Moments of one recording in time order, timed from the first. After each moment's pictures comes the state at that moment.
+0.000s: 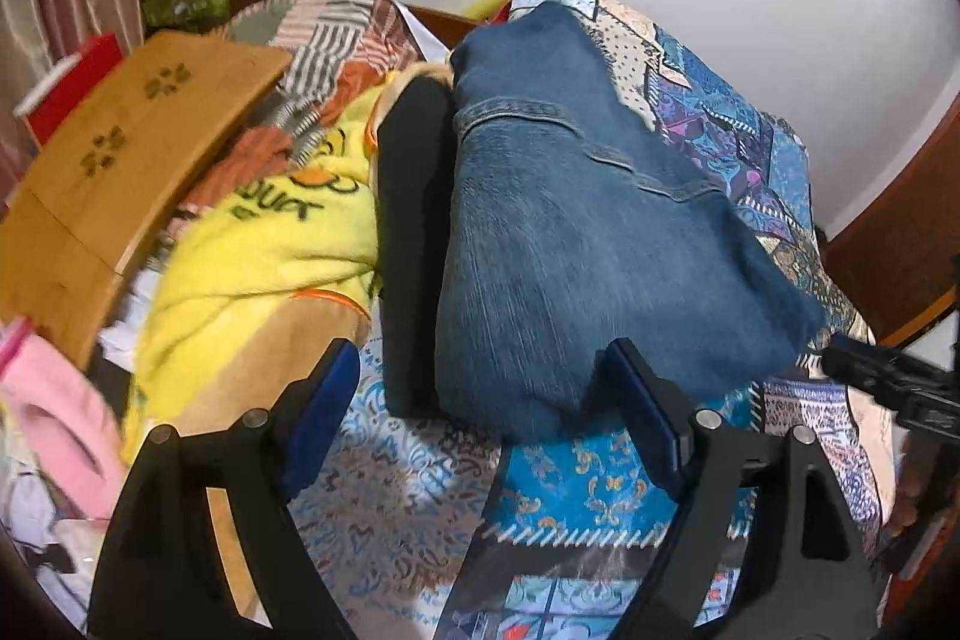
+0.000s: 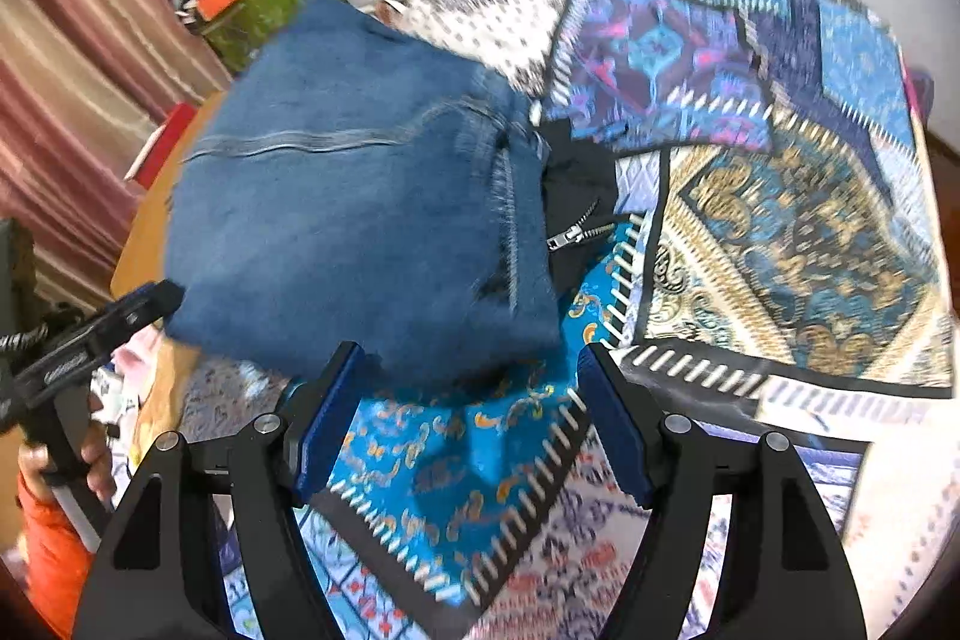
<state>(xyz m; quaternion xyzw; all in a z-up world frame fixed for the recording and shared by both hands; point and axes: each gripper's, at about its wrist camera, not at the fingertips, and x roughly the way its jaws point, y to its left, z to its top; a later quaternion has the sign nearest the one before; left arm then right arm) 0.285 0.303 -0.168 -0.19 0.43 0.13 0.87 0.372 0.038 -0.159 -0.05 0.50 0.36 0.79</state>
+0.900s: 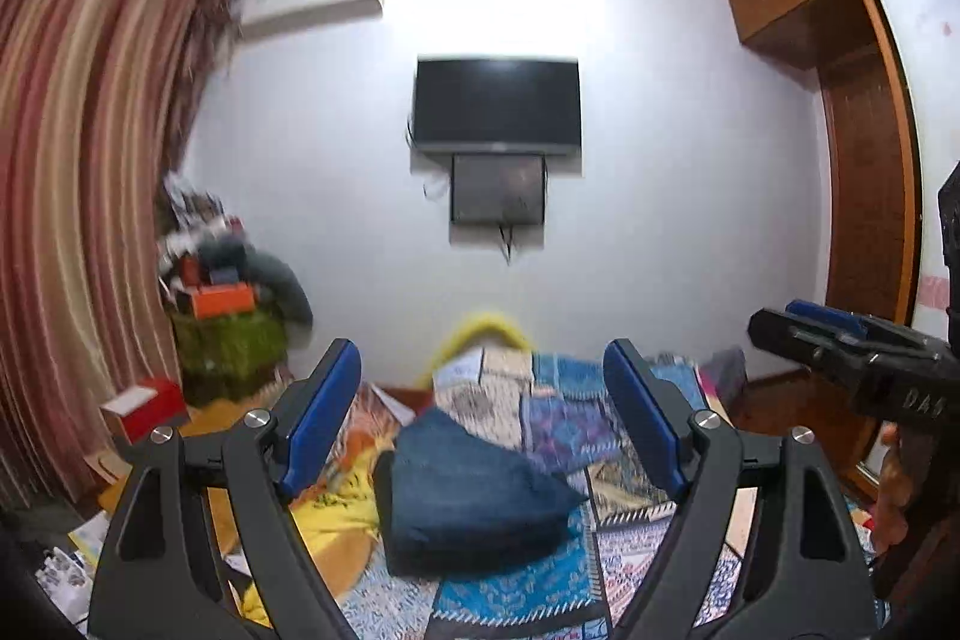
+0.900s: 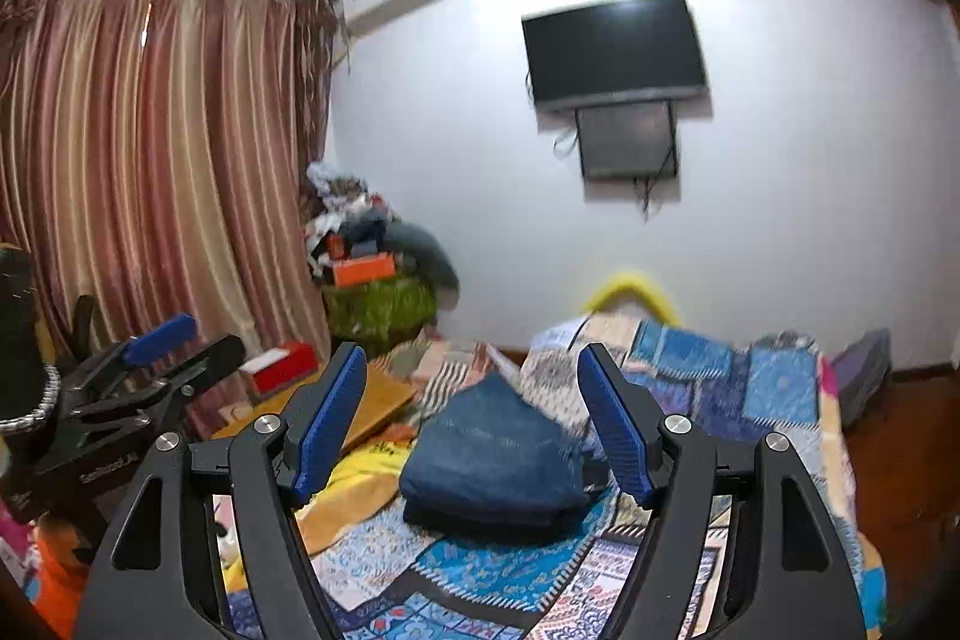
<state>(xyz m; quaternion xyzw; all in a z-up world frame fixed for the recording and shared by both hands) 0.046 0.105 0.081 0.00 0.03 0.14 0.99 0.138 -0.076 0.067 0.02 0.09 0.39 0.91</state>
